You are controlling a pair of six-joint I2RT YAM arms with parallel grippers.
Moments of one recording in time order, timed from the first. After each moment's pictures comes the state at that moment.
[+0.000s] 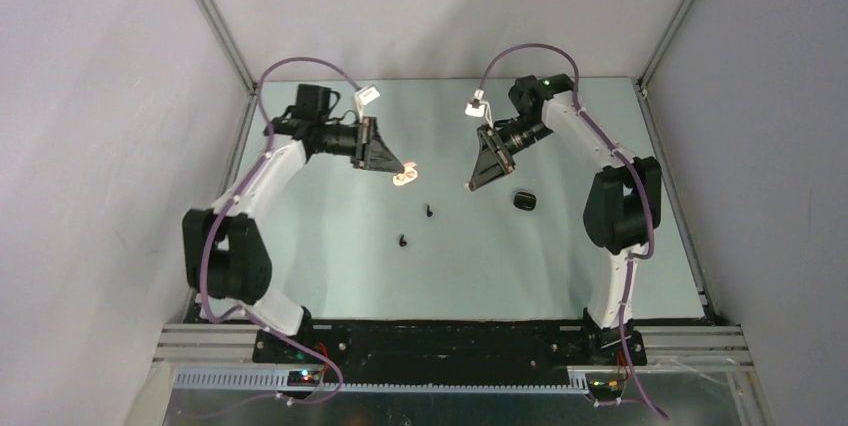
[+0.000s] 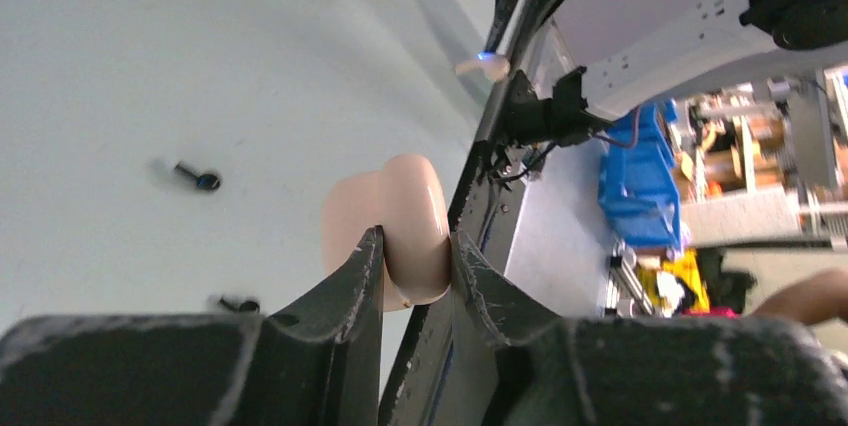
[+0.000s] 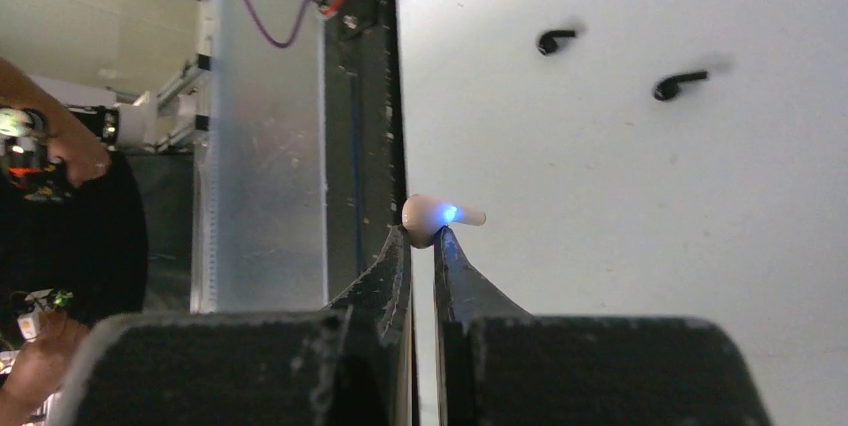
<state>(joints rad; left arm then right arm) -0.15 1.55 1.31 -0.65 1.11 -0.08 0.34 2.00 1.84 -1.43 -1.11 -0.79</state>
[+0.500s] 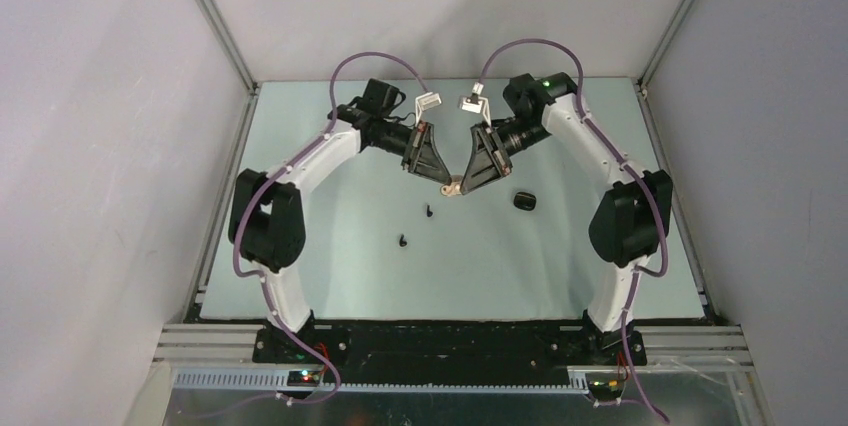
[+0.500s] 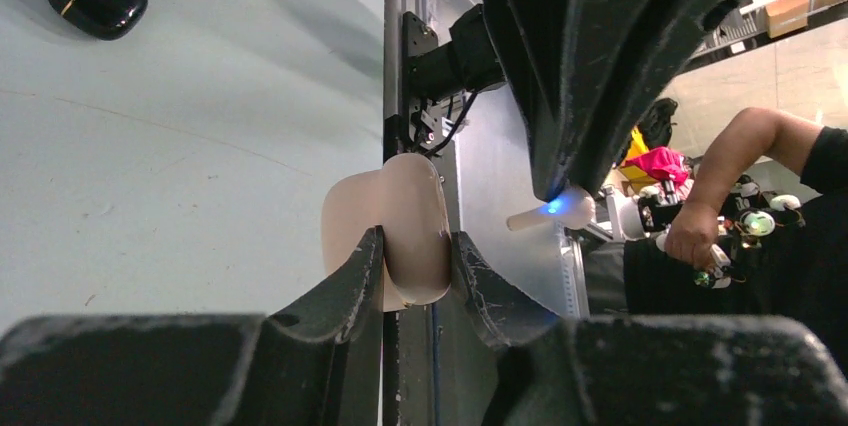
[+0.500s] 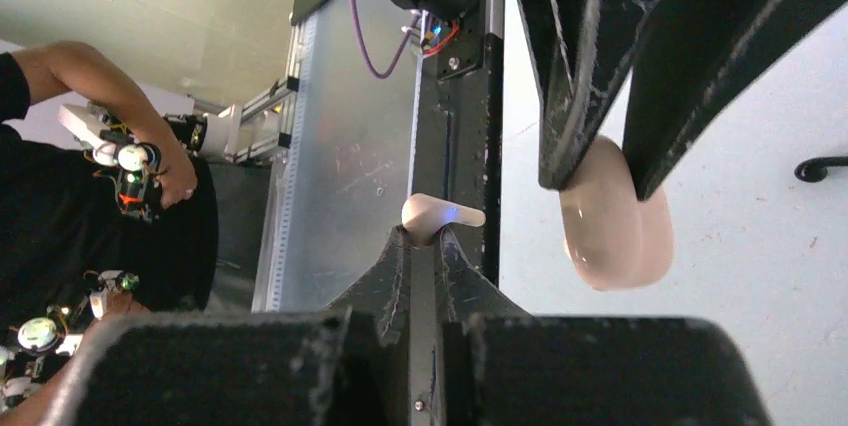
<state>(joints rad) -0.42 1.85 1.54 -0.65 1.33 0.04 0.39 1.91 1.86 -1.53 -1.29 -0.78</state>
